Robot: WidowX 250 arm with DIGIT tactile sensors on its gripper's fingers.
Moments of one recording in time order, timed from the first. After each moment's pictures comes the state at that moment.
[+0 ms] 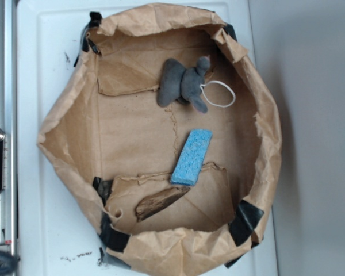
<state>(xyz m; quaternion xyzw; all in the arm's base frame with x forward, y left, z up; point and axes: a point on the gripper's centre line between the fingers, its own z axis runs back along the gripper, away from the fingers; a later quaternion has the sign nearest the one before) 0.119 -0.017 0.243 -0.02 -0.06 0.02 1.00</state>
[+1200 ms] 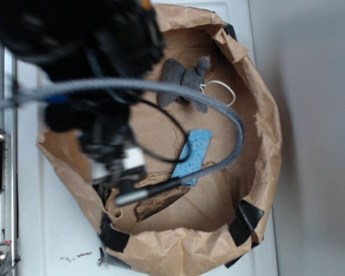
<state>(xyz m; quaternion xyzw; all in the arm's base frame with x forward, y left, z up) 0.224 0.028 0.188 -0.10 -0.06 0.16 0.98</state>
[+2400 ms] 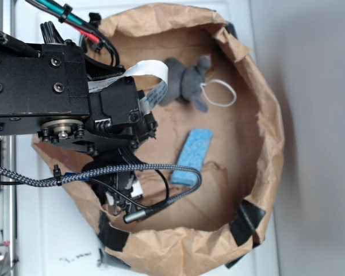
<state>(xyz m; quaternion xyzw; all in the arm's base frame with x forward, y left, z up) 0.213 -0.008 0.103 -0.06 -0.03 0.16 0.98</state>
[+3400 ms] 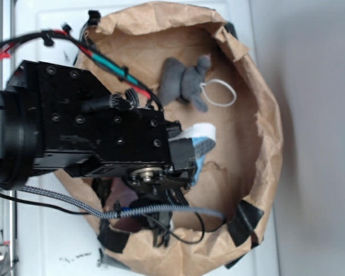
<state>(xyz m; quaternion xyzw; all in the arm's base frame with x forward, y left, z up) 0.241 -0.052 0.055 -0.13 0.01 0.11 0.99</state>
